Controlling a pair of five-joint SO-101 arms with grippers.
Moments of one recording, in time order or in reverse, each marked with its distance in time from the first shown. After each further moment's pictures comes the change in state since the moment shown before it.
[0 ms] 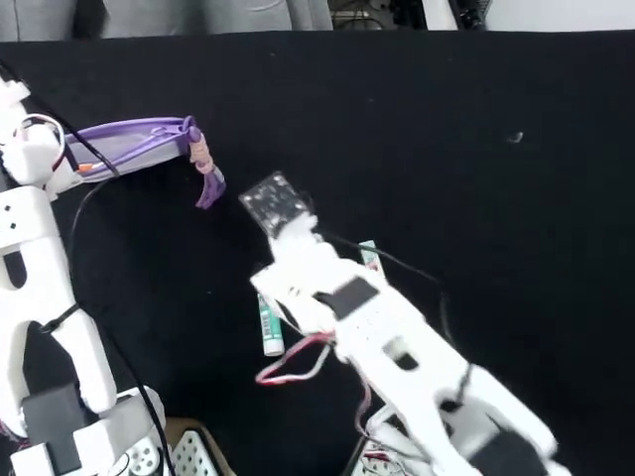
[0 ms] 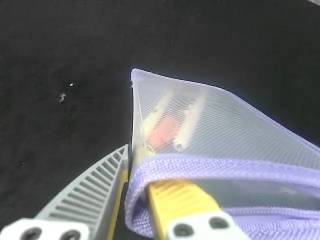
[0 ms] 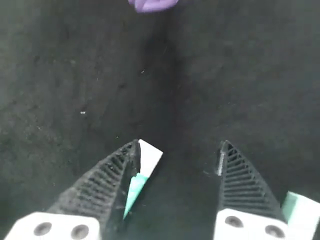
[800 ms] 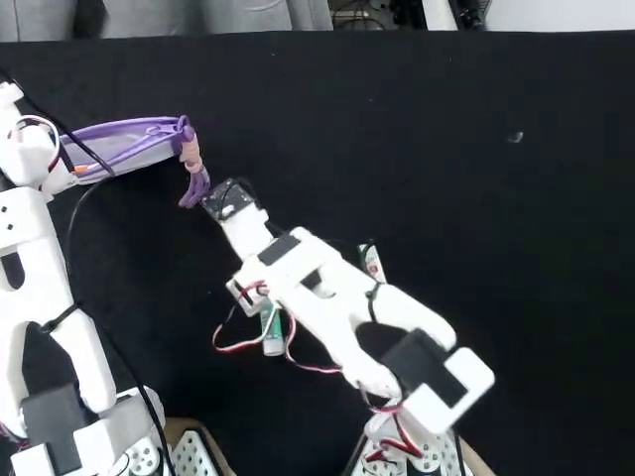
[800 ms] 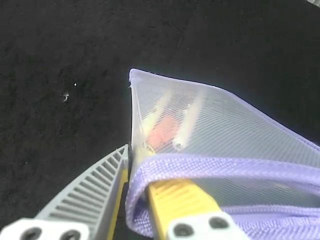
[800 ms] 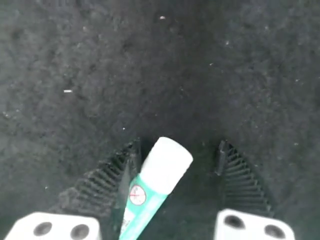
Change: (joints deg) left arm -0.4 0.0 0.0 0.0 0.0; right arm -3.5 34.7 -24.4 12.8 -3.4
